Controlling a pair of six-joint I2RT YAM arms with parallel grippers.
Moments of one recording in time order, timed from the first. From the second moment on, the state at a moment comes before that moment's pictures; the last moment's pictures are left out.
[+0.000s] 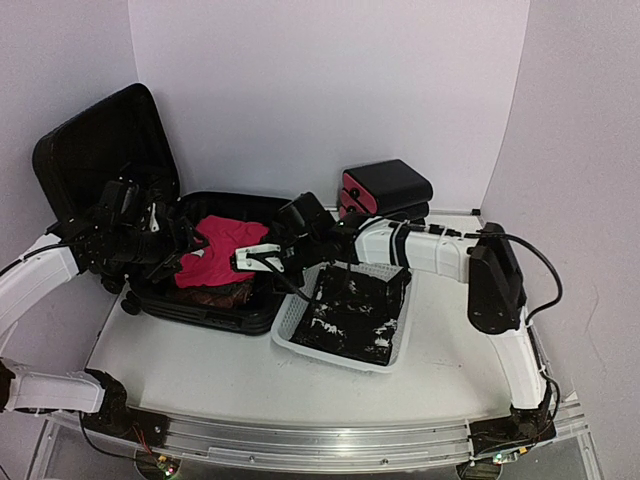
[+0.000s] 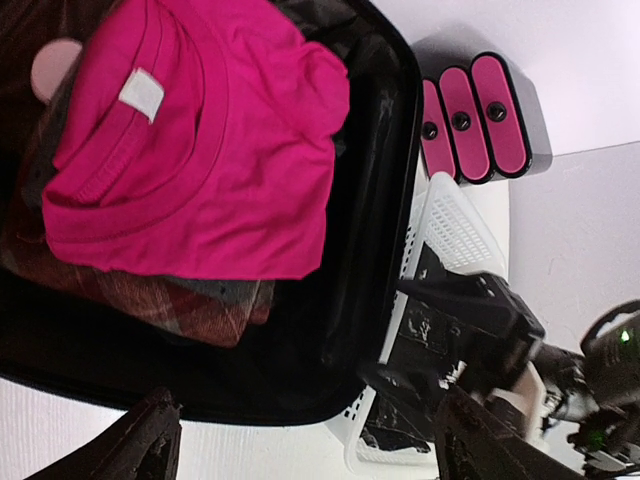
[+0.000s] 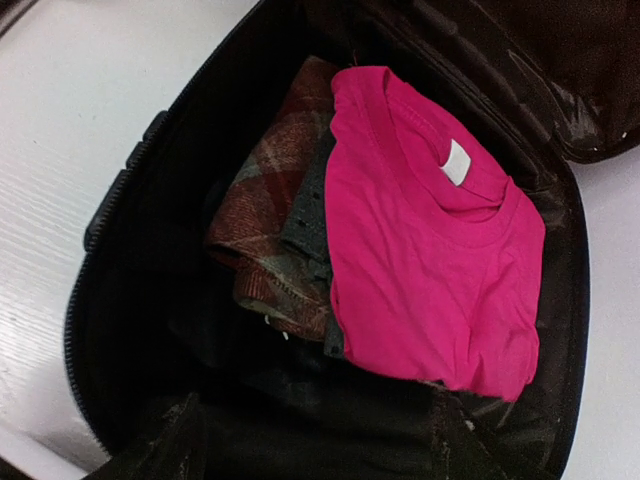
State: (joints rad) left arm -0.41 1.06 1.01 -0.65 0.19 -0.84; right arm 0.95 2.21 1.89 -0.38 -0.27 -0.93
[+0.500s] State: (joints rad) left arm -0.41 1.06 0.92 -0.65 0.22 -0.95; right arm 0.97 2.48 2.19 -0.39 -0.21 -1.05
